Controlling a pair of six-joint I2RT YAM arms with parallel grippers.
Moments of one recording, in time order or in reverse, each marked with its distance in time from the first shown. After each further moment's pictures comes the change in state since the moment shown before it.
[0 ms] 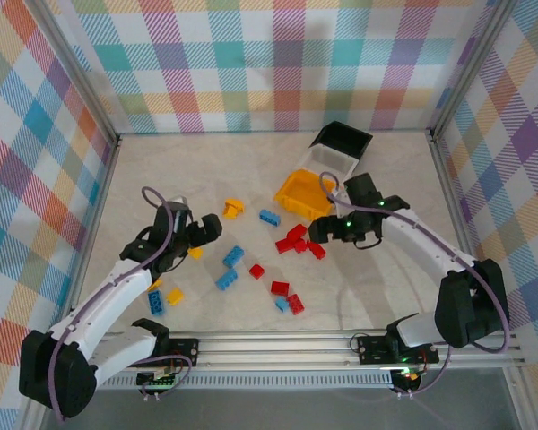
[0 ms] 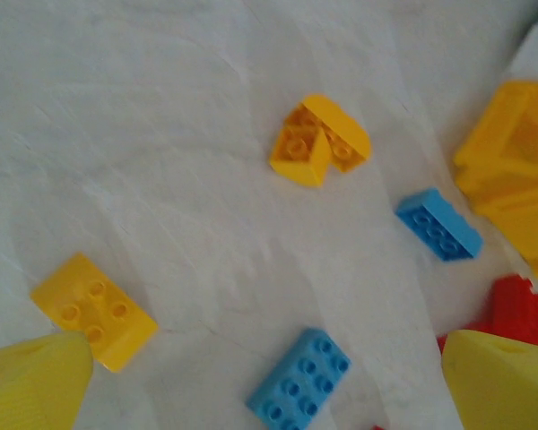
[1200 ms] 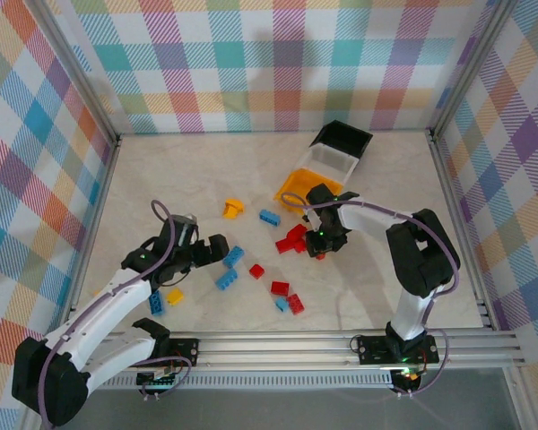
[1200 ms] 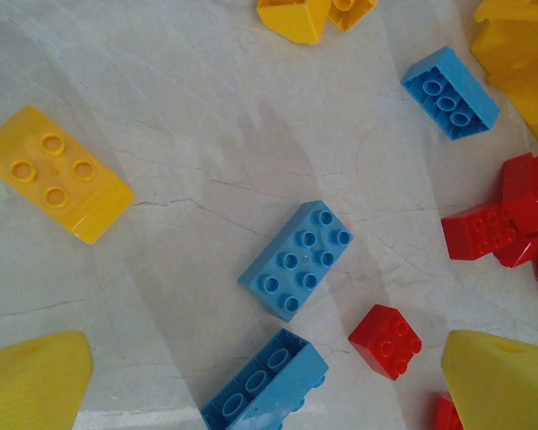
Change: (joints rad) left arm -0.066 -0.064 -0.060 -0.125 0.084 -0.051; right arm 0.130 0.391 0.131 -0.022 0.219 -0.096
